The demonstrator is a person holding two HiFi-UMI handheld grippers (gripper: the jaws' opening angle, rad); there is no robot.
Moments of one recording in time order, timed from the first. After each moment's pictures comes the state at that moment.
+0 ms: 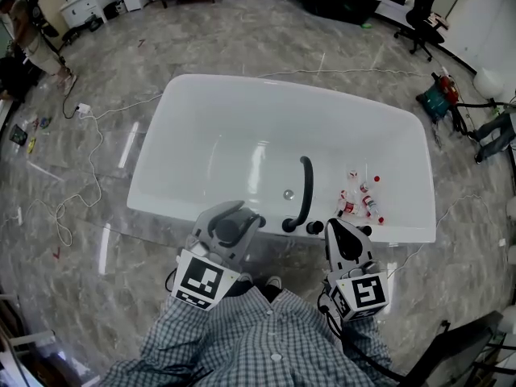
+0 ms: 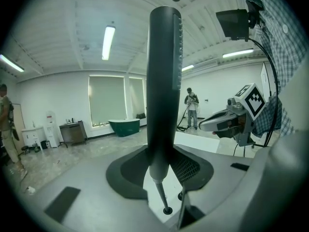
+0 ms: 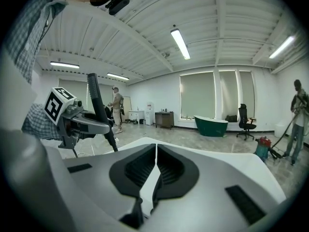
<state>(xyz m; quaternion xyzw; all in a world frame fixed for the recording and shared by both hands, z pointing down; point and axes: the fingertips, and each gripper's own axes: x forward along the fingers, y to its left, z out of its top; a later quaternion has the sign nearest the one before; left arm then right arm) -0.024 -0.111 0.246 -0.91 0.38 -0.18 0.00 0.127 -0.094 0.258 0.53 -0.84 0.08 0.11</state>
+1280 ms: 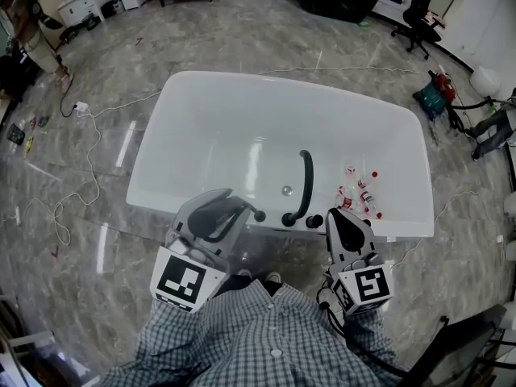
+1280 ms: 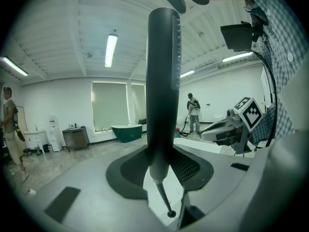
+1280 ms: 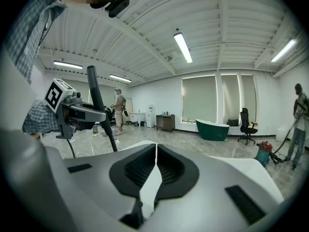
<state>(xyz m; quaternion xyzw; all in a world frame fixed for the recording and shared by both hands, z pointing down) -0.045 -0.103 0.191 -0.91 0.39 -0.14 0.03 0.118 -0.090 0.238 0.52 -0.84 0.06 0.10</state>
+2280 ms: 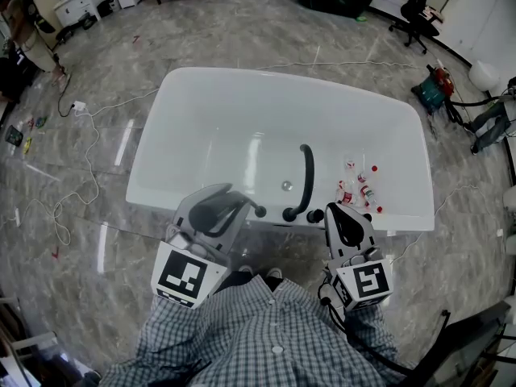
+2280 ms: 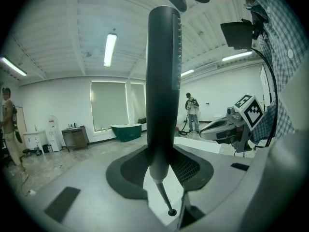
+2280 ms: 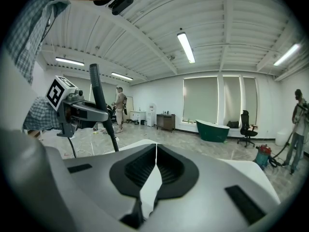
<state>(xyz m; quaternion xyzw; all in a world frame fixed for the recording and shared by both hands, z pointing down) -0.052 -0.102 0.197 -0.91 0.39 -0.15 0.02 0.107 -0.088 0.237 0.52 -0.84 0.05 0.12</state>
